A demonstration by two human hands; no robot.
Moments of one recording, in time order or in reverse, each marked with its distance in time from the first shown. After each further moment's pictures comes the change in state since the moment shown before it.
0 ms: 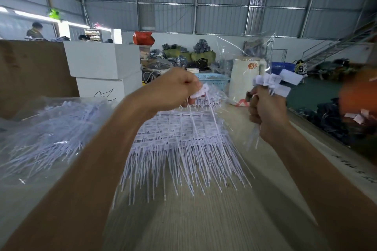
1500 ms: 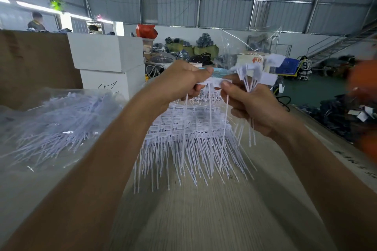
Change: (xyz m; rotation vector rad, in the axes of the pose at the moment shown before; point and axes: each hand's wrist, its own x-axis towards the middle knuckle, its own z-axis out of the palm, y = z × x) left_hand 0.005 -0.004 0.011 -0.287 0.054 -0.056; right_hand -0.038 -0.016 0.018 -0.153 -0.644 -0.082
